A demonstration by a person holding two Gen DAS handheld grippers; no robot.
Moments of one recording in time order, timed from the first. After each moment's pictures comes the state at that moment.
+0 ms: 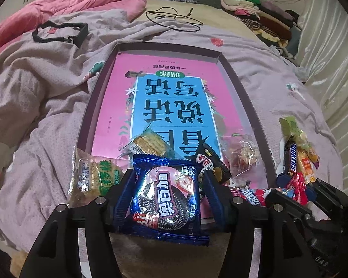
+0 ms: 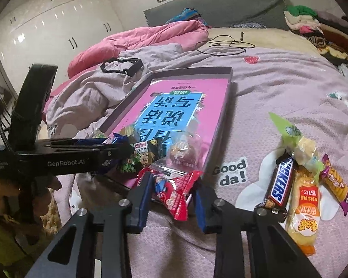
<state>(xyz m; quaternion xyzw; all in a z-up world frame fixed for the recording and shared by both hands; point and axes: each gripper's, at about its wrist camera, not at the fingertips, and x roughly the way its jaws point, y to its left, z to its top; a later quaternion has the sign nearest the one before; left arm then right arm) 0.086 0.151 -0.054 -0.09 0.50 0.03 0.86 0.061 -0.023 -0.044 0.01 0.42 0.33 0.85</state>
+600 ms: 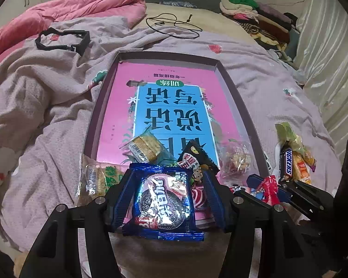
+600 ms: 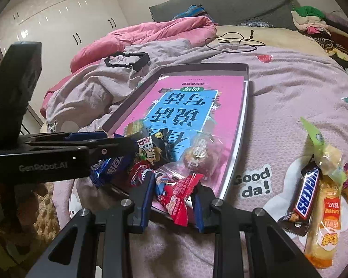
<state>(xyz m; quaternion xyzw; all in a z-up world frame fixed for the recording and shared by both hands) 0.081 0.152 -0.041 -0.09 0.48 0.03 0.87 0.074 0.004 -0.056 0.01 0.42 0.35 0.84</state>
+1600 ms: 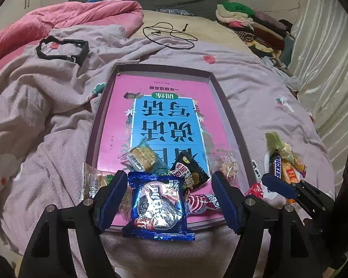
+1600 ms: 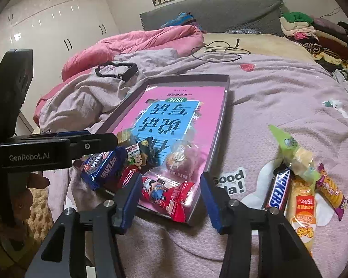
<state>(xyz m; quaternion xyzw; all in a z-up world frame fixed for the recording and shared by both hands) 0.077 0.154 -0.023 -0.10 0.46 0.02 0.88 0.067 -0.020 -0.037 0.01 0.40 0.31 0.86</state>
